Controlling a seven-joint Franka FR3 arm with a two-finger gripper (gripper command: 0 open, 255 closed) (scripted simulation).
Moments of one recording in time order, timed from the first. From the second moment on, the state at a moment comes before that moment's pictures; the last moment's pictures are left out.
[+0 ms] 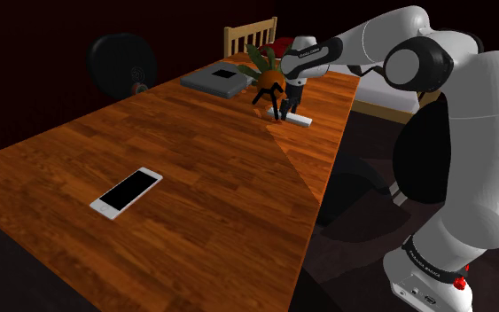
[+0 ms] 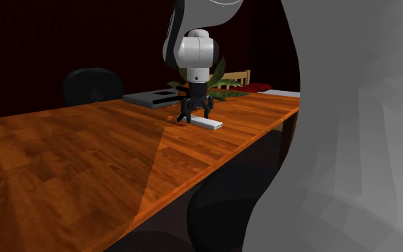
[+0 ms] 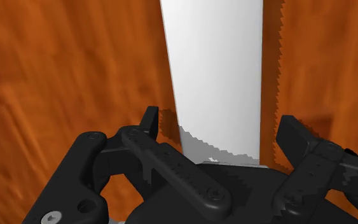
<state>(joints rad) -0.10 0.60 -0.13 -1.49 0.10 2.07 -0.51</state>
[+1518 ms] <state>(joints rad) -0.10 0.55 -0.14 -1.43 0.09 1.96 -0.50</state>
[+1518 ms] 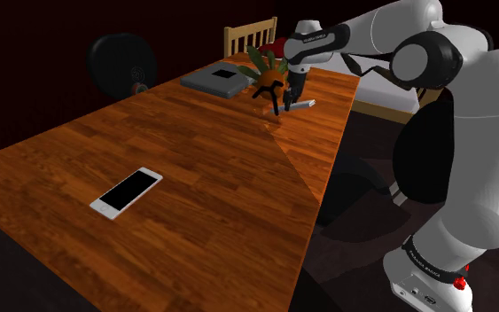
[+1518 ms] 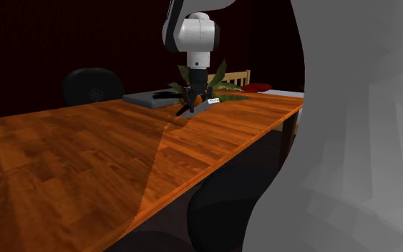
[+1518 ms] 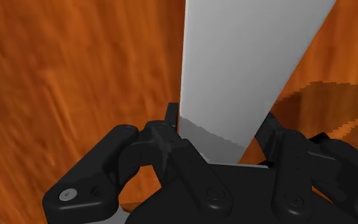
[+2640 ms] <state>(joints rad) 0.05 0.33 -0.10 -1.66 0.05 1.99 -0.31</state>
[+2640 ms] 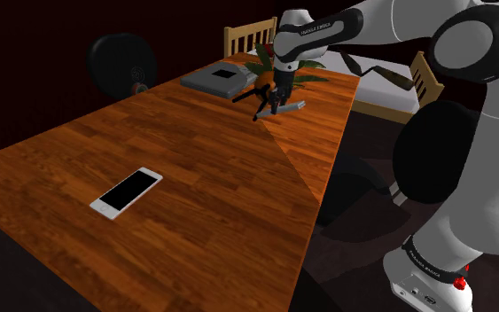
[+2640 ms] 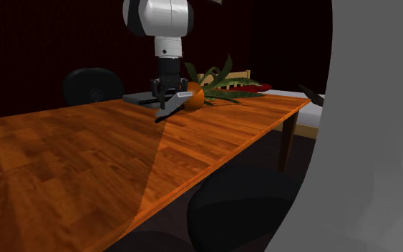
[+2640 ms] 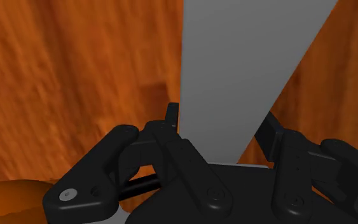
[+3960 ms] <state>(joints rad) 0.33 0.22 0.06 -1.82 0.00 2.04 0.14</state>
